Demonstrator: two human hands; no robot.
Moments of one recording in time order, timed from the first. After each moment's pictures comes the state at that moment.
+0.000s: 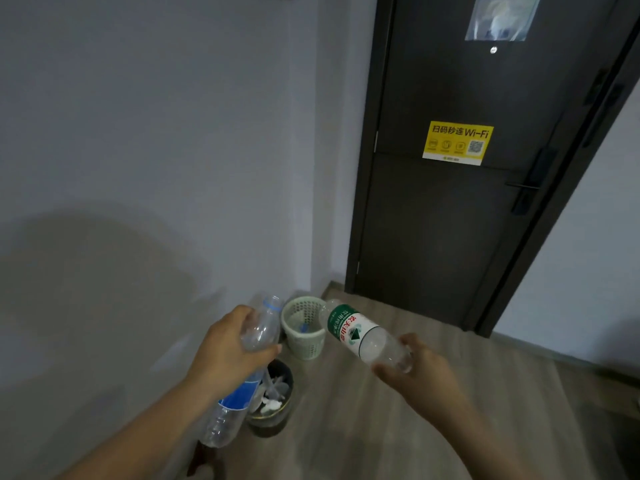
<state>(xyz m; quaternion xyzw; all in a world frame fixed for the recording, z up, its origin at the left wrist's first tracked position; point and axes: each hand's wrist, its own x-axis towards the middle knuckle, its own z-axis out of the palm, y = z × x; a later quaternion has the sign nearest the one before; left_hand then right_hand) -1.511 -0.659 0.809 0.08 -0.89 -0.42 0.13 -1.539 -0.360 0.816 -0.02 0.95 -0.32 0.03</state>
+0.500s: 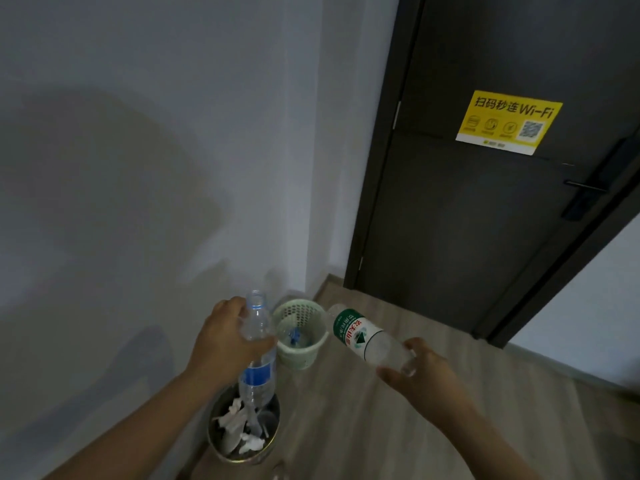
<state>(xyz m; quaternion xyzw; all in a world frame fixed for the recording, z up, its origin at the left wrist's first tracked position) -1.782 -0.703 0.750 0.12 -0.91 -0.38 0.13 -1.803 -0.394 0.769 0.00 0.95 -0.29 0.12</state>
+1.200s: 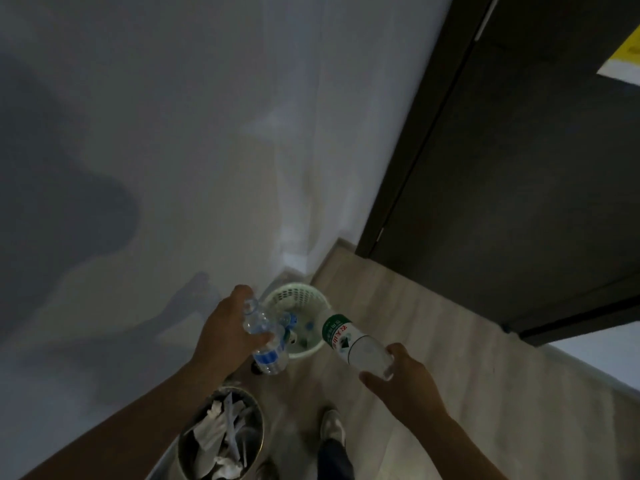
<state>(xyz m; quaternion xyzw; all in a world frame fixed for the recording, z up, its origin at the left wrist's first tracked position) -2.086 -0.749 0.614 0.17 -0.88 -0.44 0.00 -2.109 -0.460 0.646 0.02 0.93 -0.24 0.27</state>
